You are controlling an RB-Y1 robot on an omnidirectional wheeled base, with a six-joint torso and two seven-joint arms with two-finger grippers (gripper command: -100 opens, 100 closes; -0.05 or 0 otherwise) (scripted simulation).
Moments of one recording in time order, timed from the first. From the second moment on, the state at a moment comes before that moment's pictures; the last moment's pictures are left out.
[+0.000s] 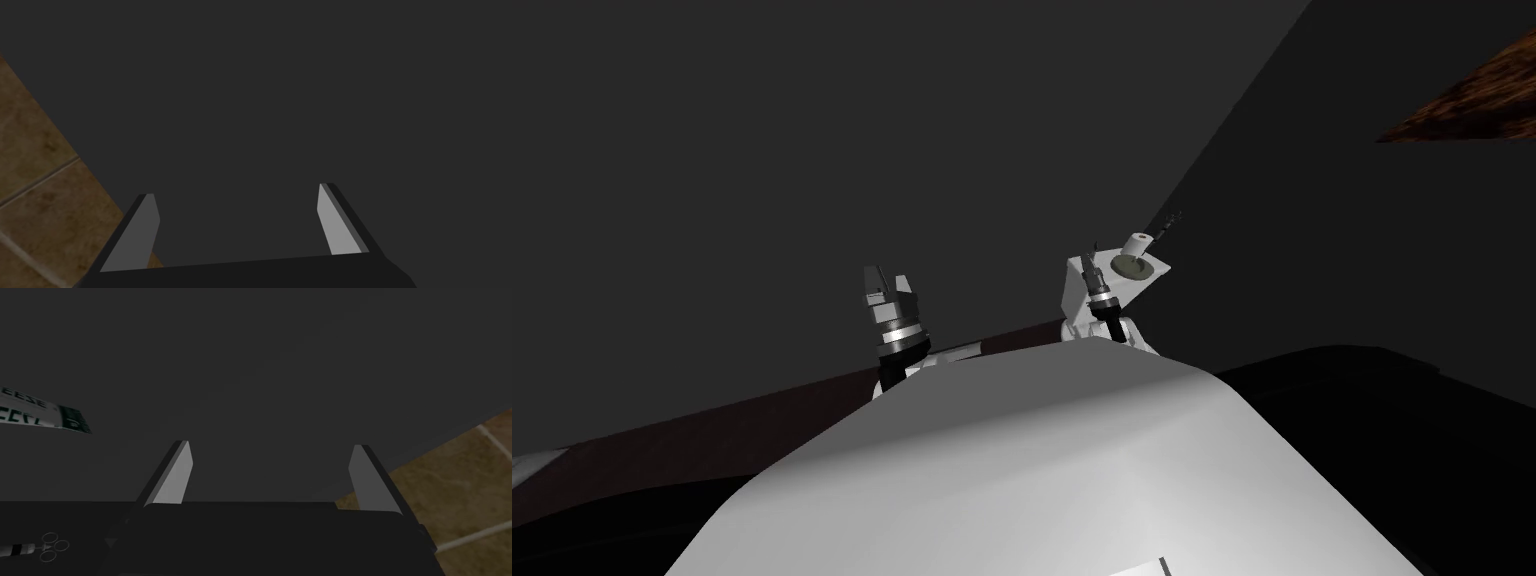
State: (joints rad) left arm 0.53 0.00 0.05 -2.28 -0.01 -0.47 -0.11; right arm 0.35 -0.15 -0.12 -1.94 0.25 -0.54 0.25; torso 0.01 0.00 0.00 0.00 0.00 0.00
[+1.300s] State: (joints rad) left arm 0.53 0.00 0.05 -2.28 -0.01 -0.47 -0.11; right arm 0.13 -0.21 -0.25 -1.60 0.44 -0.46 0.41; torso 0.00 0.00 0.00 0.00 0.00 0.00
